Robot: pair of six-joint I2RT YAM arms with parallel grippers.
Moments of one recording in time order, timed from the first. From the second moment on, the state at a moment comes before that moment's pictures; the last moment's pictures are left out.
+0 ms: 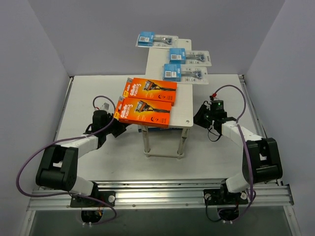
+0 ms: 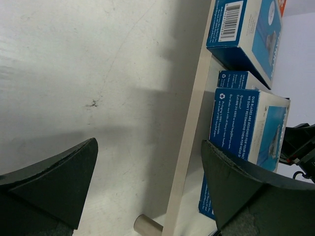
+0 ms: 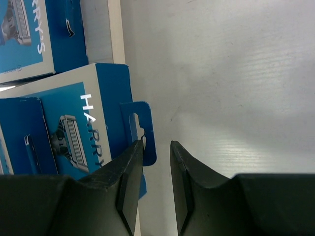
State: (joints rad) left arm -0.20 1.45 0.60 0.30 0.32 -0.92; right arm 0.15 1.48 0.78 -0.05 -0.24 0.60
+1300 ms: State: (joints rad) left arm -0.32 1.62 0.76 0.33 0.31 -0.92; right arm 0.24 1.49 0.79 0.00 -0.23 0.67
